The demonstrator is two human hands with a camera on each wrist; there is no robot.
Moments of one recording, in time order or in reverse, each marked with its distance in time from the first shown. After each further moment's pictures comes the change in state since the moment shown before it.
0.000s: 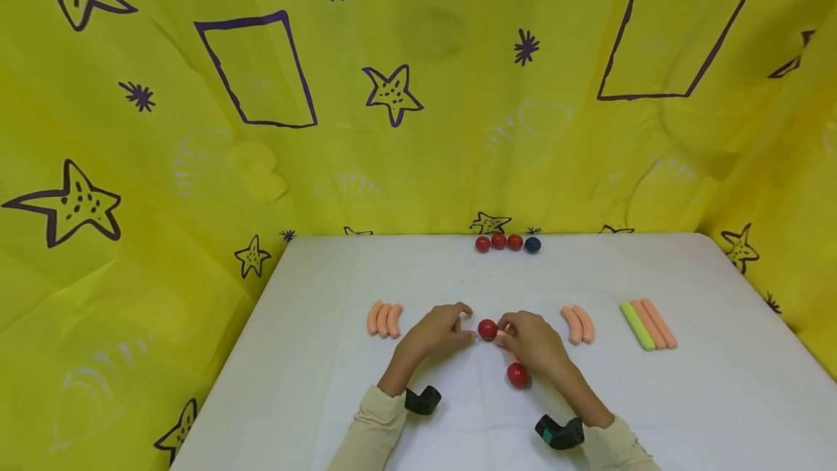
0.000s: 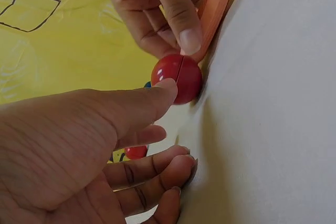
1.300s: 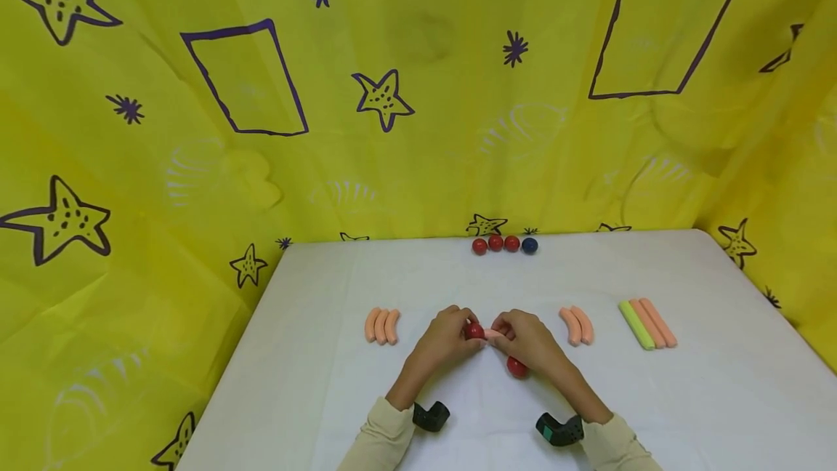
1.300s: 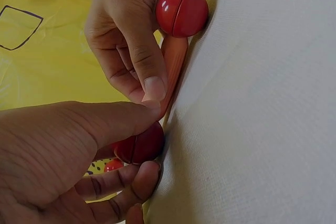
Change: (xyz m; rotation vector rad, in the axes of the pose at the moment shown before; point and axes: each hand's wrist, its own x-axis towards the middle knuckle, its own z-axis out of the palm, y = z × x) left_hand 0.002 0.012 0.022 0.116 0.174 -0.039; right_hand 0.010 0.015 0.007 0.126 -0.002 -0.103
